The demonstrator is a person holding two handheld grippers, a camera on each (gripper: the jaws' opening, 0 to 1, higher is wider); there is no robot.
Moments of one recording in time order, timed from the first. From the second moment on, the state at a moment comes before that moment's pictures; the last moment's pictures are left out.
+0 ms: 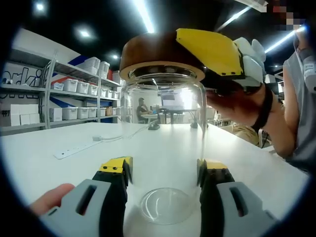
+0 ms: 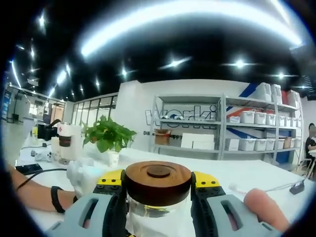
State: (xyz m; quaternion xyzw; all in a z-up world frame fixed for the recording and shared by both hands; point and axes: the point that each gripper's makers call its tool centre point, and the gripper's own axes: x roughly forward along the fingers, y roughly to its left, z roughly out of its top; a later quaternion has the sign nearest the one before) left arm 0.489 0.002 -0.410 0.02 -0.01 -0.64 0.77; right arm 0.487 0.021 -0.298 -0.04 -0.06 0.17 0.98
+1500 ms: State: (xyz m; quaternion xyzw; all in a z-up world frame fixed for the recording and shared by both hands) left arm 0.489 0.001 -0.410 0.02 -0.01 -0.64 0.77; right arm 0.481 0.020 -0.289 -0.03 -0.03 0.48 0.88
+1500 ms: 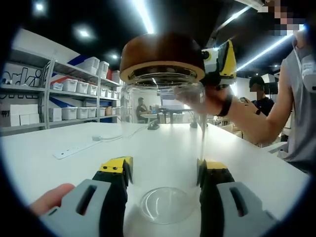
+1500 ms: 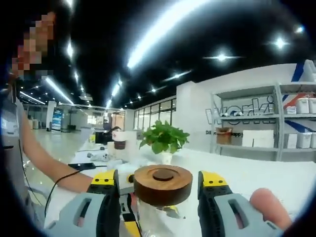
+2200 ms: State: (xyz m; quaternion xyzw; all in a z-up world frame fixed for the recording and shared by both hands) left arm 0.487 0.002 -0.411 0.02 -0.01 -0.65 0.76; right arm 0.483 0.025 -0.302 -0.03 -0.03 0.43 0.90
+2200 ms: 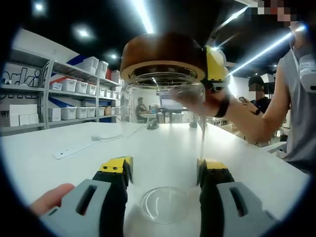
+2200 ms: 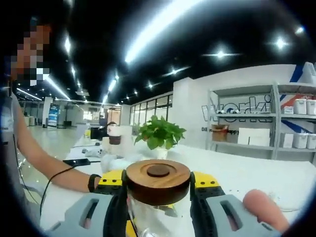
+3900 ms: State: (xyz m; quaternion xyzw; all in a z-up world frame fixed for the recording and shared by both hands) left arm 0.486 0.001 -0.412 0.02 -0.01 -0.64 0.76; right arm 0.481 0.016 -0.299 -0.04 -0.05 0.18 0.98
